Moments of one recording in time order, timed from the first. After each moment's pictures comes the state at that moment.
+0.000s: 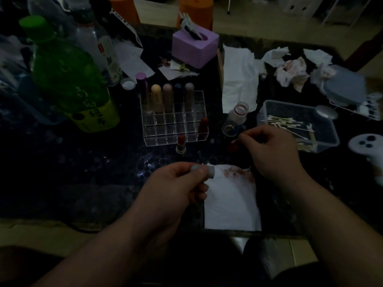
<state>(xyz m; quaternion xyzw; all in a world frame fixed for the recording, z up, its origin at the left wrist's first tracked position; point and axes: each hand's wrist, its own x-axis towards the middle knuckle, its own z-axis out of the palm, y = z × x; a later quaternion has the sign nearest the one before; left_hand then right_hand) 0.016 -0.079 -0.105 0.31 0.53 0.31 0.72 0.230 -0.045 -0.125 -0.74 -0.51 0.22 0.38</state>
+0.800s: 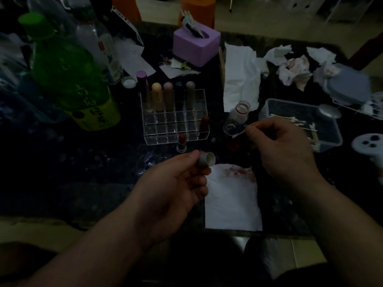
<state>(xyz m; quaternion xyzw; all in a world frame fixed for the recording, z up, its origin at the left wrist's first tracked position) 0.013 -0.070 -0.094 0.19 0.43 0.31 0.83 0.222 -0.056 -0.100 -0.72 -0.48 0.26 0.43</state>
